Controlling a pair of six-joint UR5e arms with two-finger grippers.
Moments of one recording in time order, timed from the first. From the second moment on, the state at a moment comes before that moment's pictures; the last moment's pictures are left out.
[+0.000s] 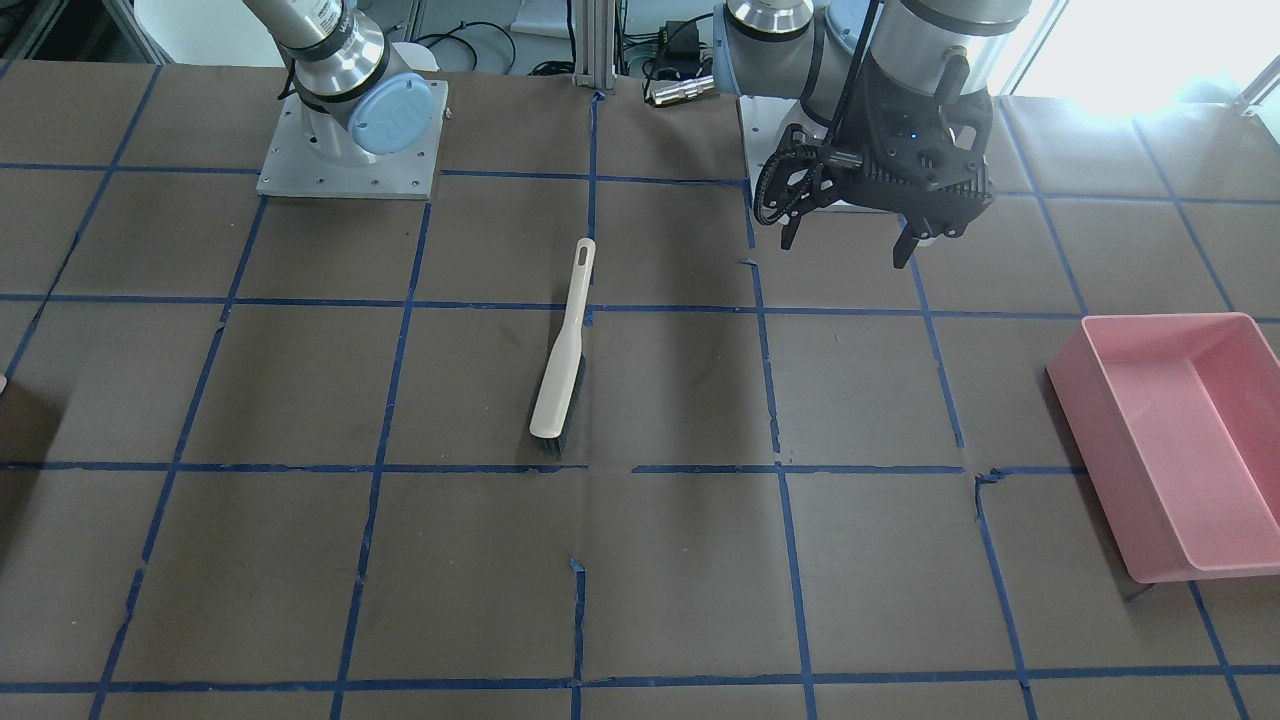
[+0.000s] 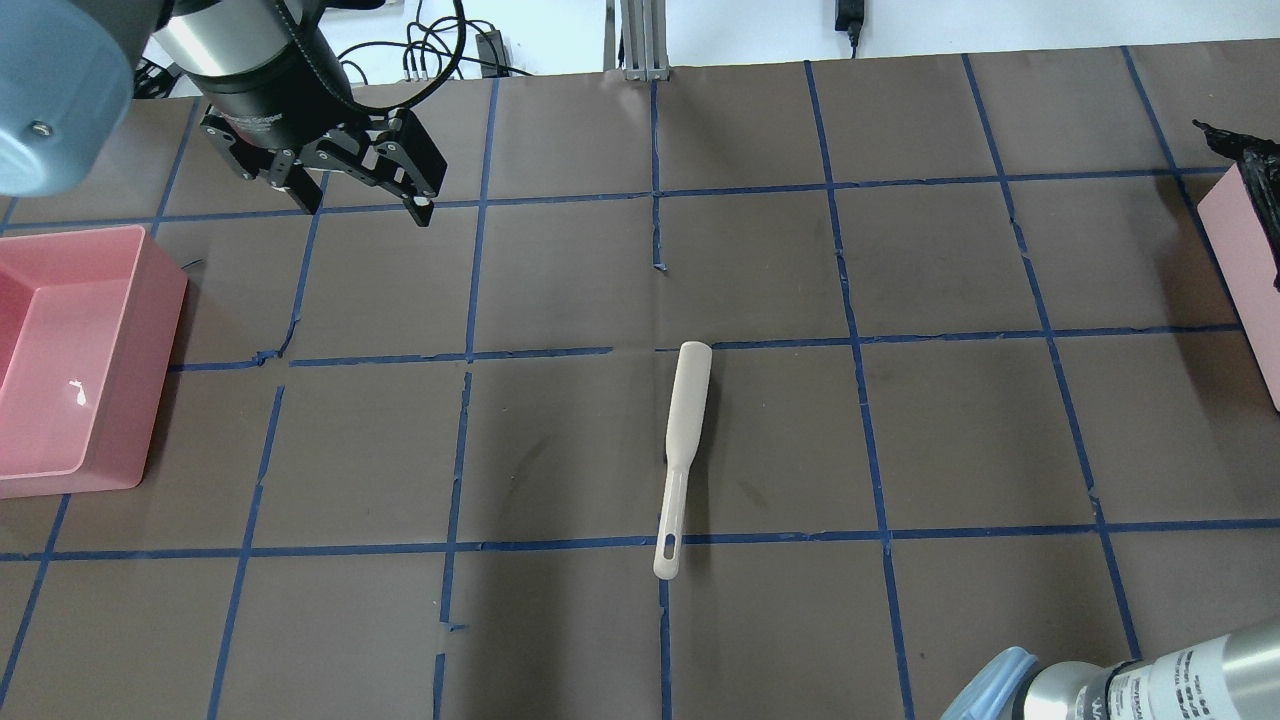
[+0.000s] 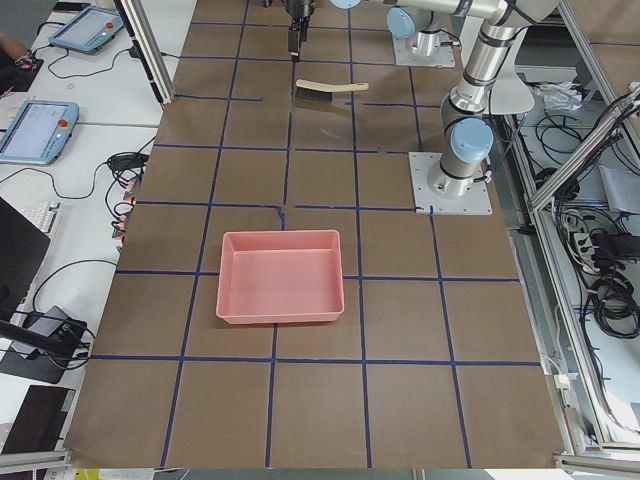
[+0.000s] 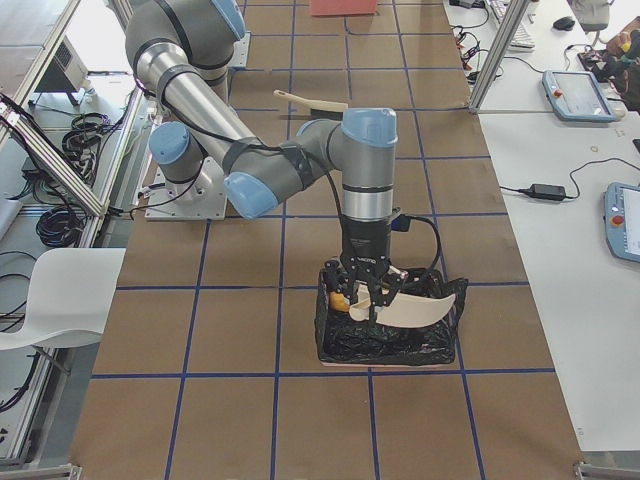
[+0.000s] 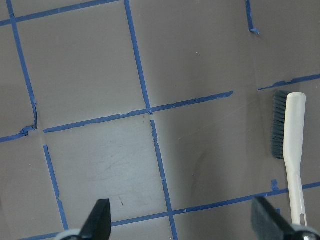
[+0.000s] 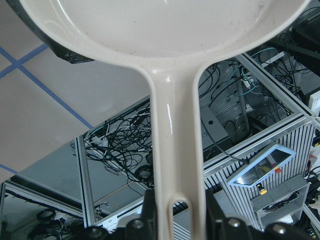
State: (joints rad) left arm -1.63 -1.60 -1.46 -1.61 1.57 0.12; right arm 0.69 -1.27 1.31 -2.20 -1.95 -2.00
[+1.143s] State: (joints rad) left arm -1.64 -1.60 -1.46 -1.60 1.56 0.12; right arm 0.95 -1.36 1.39 -1.87 -1.73 -1.29
